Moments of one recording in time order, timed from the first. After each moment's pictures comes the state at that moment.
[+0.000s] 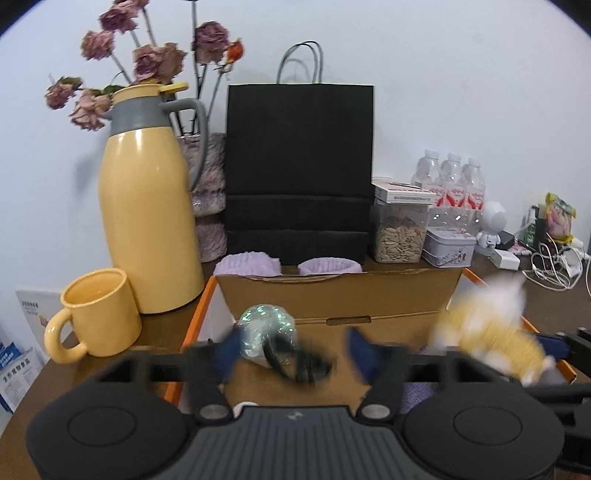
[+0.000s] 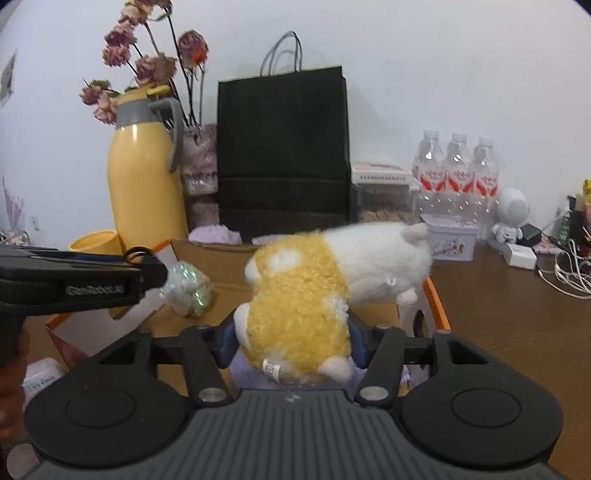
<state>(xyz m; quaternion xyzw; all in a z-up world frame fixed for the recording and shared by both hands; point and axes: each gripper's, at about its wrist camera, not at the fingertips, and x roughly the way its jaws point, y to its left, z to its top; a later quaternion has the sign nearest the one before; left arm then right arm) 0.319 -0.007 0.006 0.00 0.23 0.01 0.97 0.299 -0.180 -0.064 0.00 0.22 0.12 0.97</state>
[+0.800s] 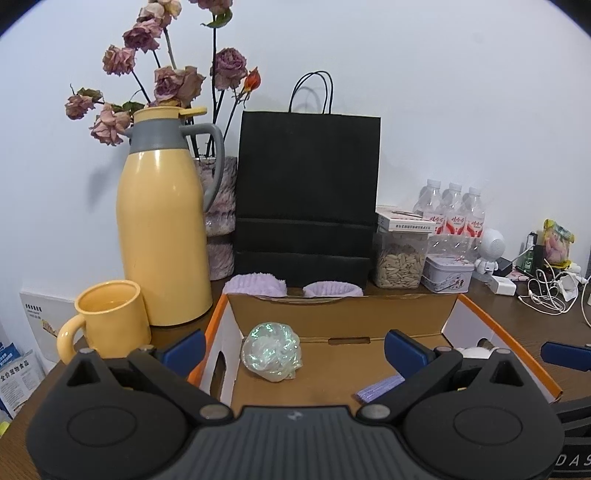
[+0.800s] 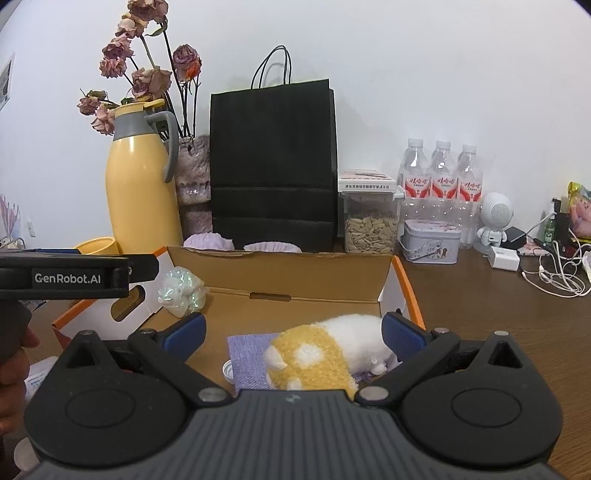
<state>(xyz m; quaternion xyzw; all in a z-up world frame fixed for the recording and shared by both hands) 0.298 -0.003 0.018 -0.01 0.19 0.01 0.98 0.276 -0.190 -0.053 0.00 0.19 0.10 0.98</state>
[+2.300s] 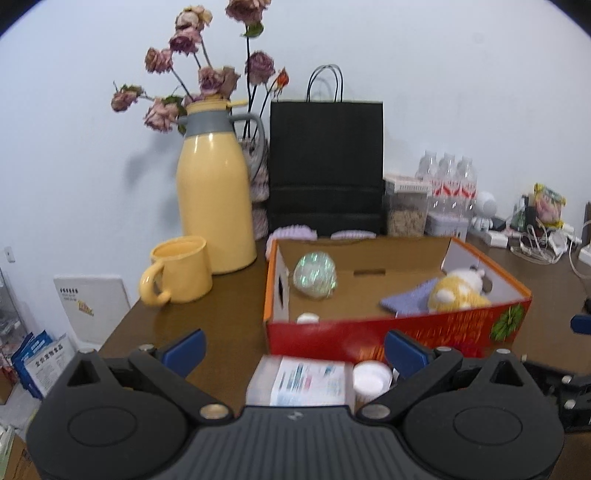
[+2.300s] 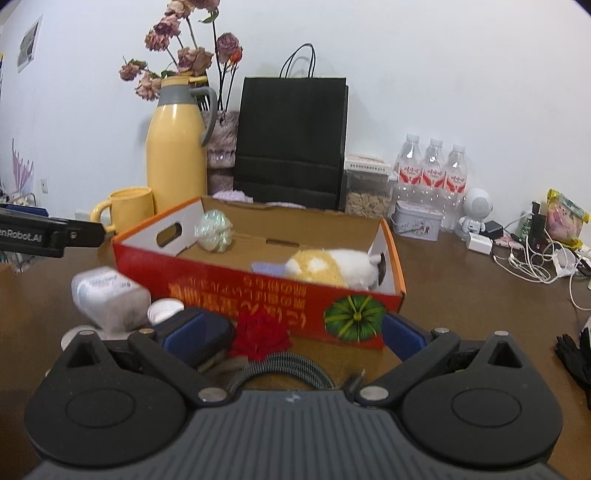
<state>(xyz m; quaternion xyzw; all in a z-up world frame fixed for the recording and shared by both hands) 0.166 0.032 0.013 0.02 0.23 0.03 0.97 0.161 -0.191 -0.062 -0.06 0.23 0.10 0.97</state>
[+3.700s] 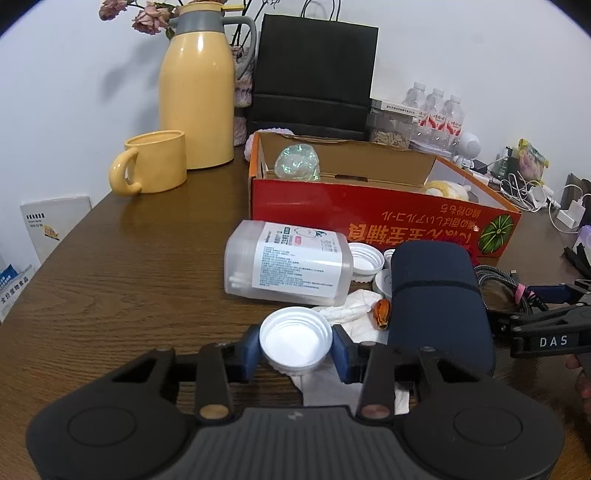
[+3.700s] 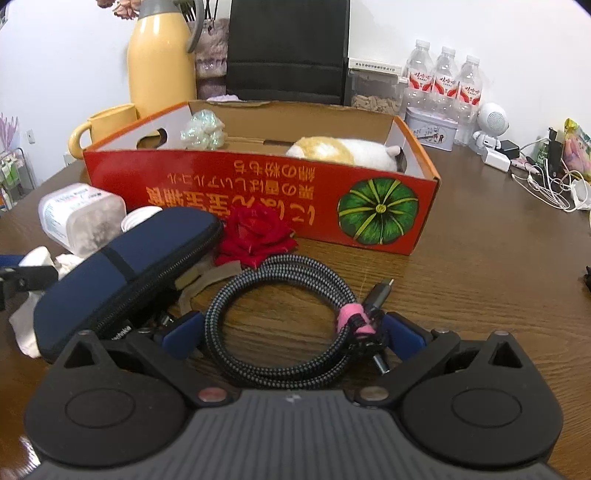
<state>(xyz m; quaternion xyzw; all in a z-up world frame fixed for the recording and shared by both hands) 0.155 0.047 -0.053 -0.03 0.33 -0.02 0.94 0.196 -0.185 -0.118 -0.05 0.35 0.10 0.93</state>
